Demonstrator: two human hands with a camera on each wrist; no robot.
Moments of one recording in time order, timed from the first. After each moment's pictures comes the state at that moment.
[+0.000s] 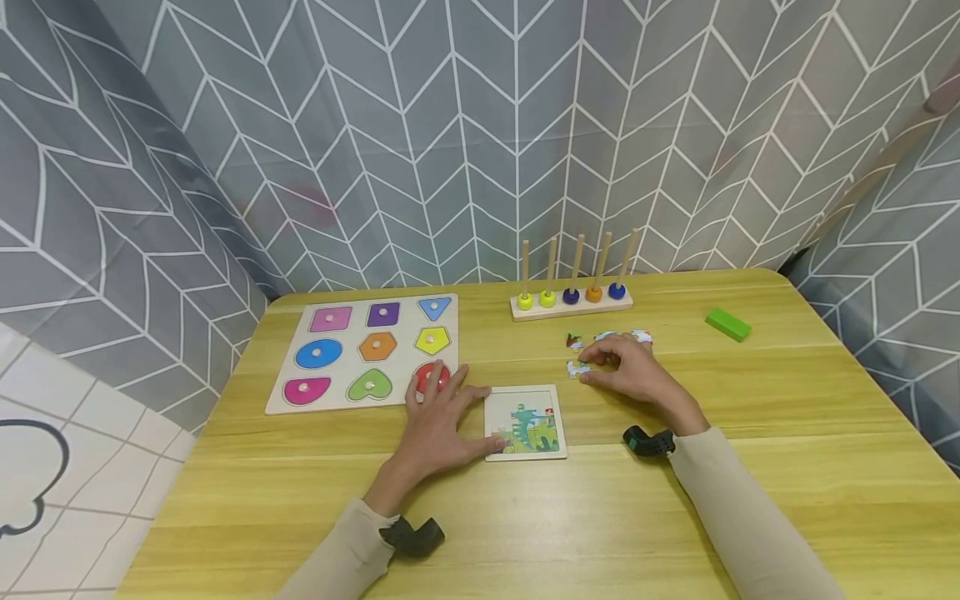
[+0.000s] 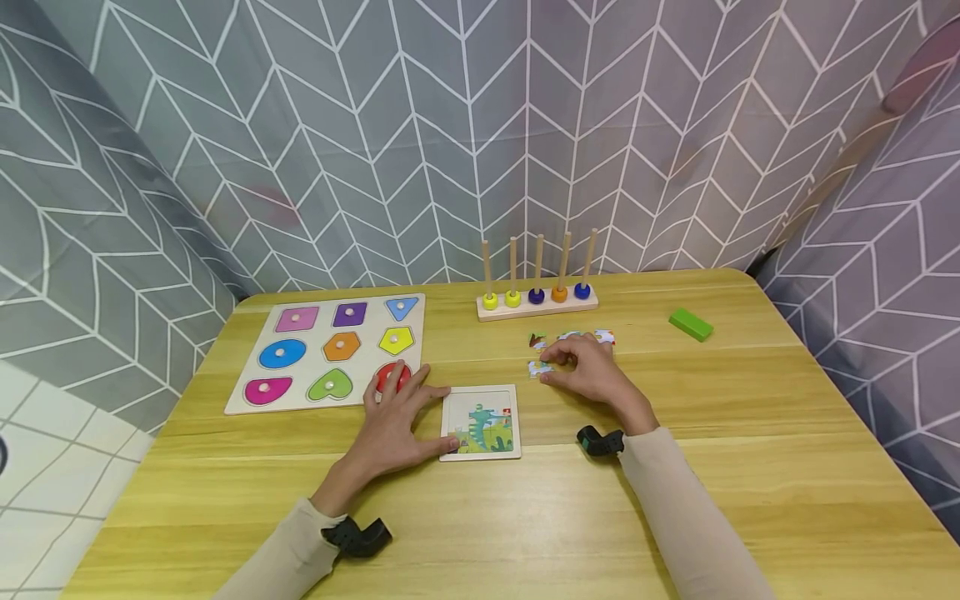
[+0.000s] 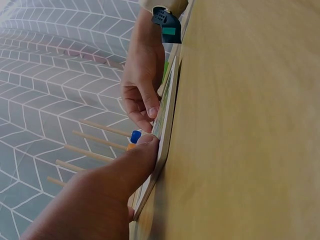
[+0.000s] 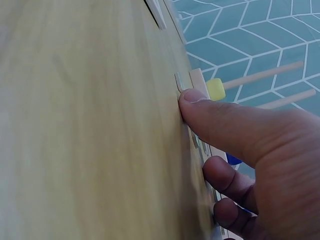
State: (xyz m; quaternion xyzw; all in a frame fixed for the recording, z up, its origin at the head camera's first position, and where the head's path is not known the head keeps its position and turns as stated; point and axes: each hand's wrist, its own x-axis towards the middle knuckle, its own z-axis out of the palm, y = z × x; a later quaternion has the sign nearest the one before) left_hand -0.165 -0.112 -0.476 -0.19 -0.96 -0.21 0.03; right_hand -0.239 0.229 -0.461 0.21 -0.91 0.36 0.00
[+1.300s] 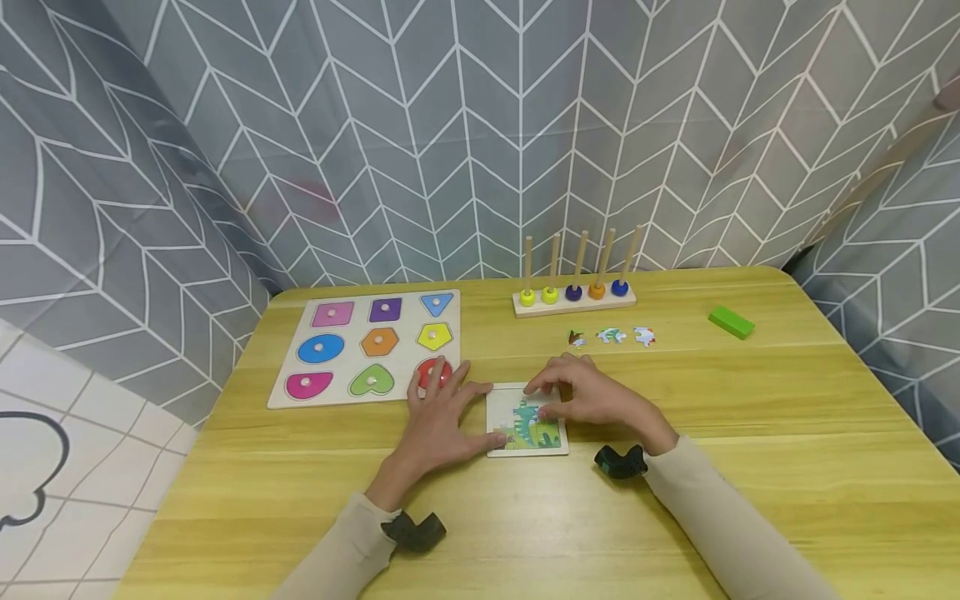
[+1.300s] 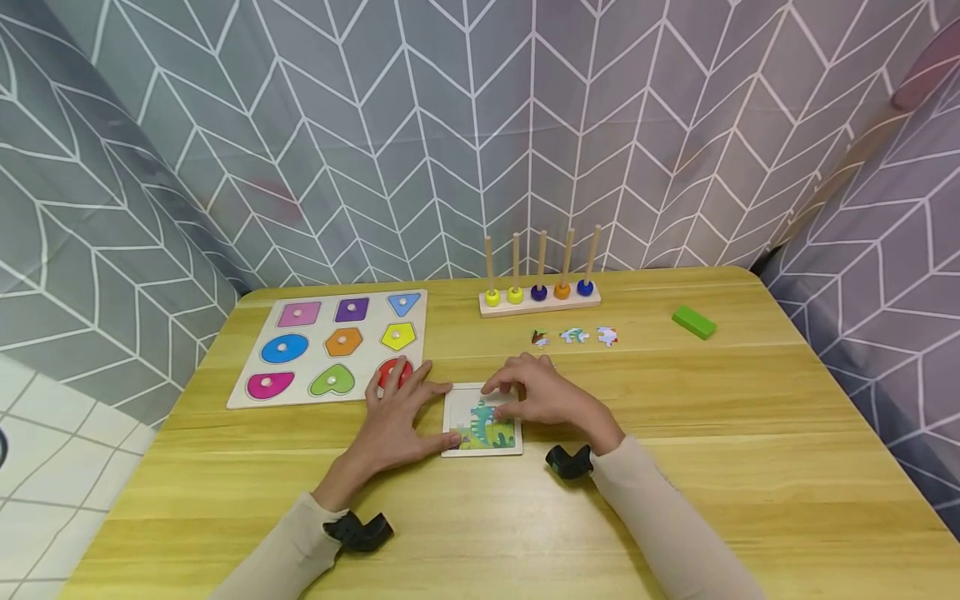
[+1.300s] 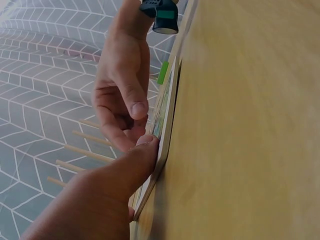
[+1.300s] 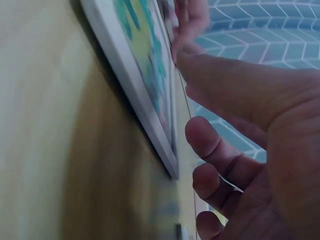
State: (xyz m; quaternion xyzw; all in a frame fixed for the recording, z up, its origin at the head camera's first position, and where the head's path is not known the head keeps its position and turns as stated) left_hand -0.167 -0.113 -0.475 -0.19 -0.96 -0.19 0.00; right_hand -0.209 0.163 -0.439 0.35 -0.87 0.33 -0.09
